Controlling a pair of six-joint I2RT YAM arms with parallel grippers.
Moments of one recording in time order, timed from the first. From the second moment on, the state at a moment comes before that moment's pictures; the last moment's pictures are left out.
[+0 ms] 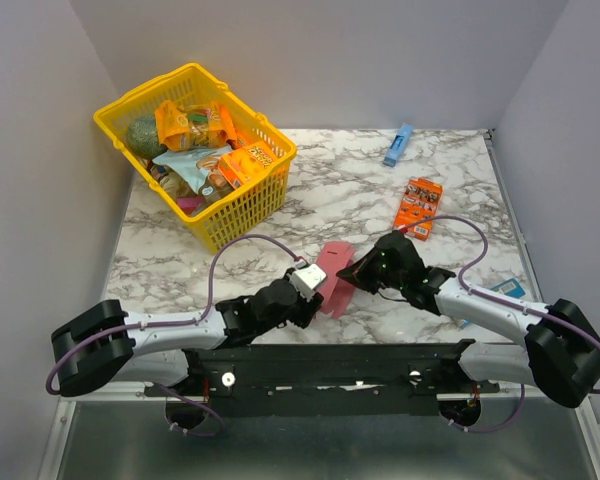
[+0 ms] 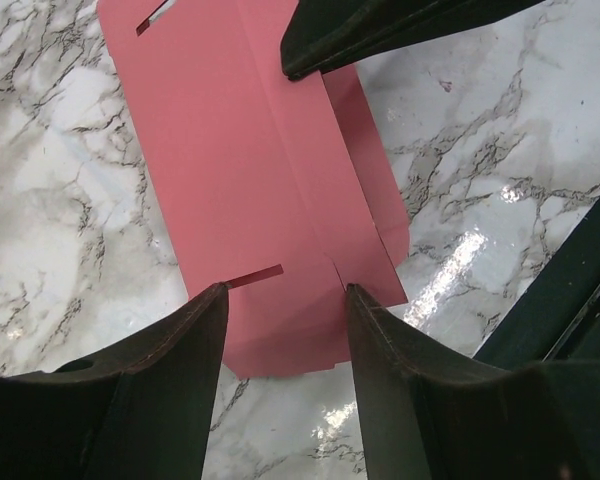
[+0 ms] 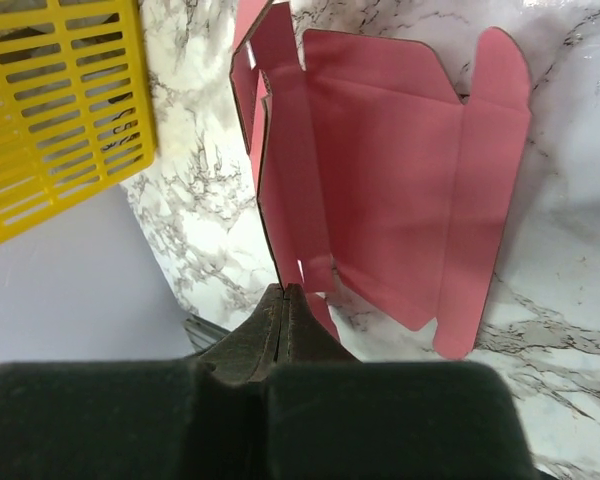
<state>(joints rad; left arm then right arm) -1.14 1.19 0.41 0.27 -0.24 -0.19 0.69 1.21 0.53 0.00 -0.05 1.35</state>
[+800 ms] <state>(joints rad) -1.14 1.10 0.37 0.28 -0.25 -0.13 0.69 1.19 0.55 -0.05 -0.01 1.35</state>
